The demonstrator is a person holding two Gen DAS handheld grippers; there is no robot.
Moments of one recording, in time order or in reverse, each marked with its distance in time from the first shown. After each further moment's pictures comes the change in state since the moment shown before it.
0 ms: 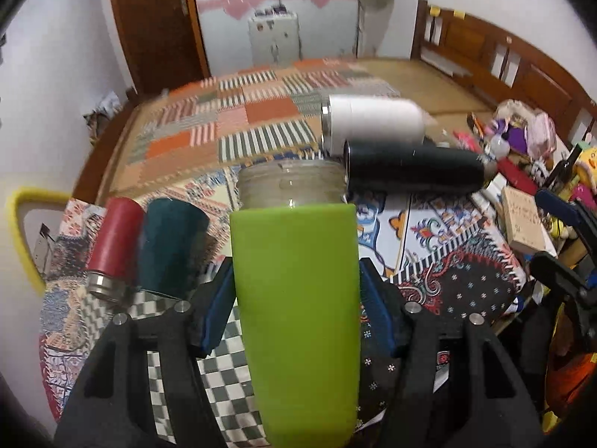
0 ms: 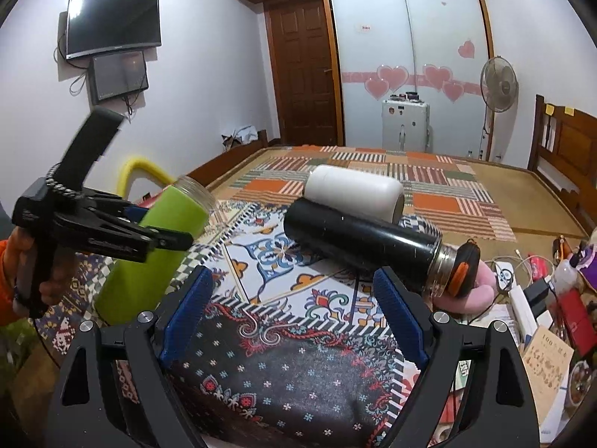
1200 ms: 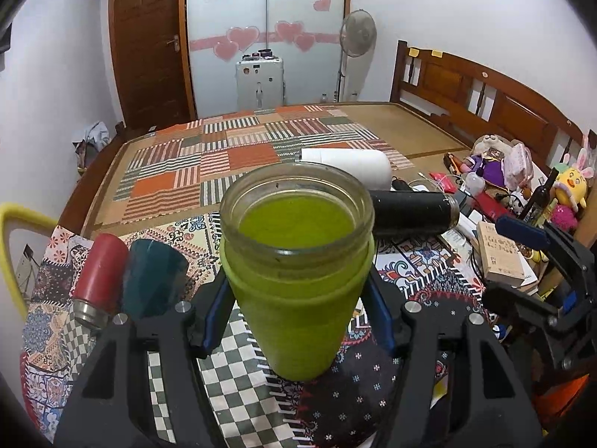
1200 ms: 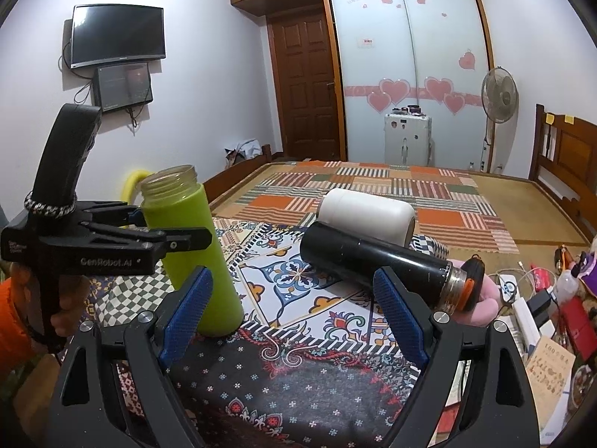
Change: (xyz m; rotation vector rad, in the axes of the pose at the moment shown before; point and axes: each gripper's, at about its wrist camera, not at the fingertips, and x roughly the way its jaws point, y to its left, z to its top) left arm -0.012 -0.015 0.003 0.000 -0.176 -0.075; right arm 0.004 0.014 0.011 0.009 -0.035 0.010
